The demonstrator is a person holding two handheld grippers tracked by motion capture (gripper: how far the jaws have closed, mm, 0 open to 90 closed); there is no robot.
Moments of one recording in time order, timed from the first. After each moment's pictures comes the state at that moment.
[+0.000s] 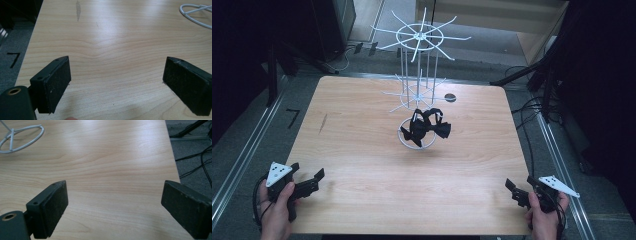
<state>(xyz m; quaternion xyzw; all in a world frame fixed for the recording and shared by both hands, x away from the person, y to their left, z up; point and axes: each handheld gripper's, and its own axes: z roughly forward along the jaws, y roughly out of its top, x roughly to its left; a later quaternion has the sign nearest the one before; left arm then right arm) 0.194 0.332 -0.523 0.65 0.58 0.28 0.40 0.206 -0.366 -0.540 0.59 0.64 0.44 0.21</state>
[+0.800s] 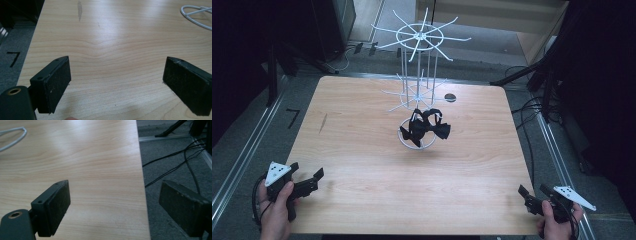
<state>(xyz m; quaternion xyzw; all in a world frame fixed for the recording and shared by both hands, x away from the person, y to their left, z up) 0.195 0.334 -0.523 0.65 0.58 0.28 0.41 0.184 -0.398 -0.548 0.61 0.62 0.43 0.24</state>
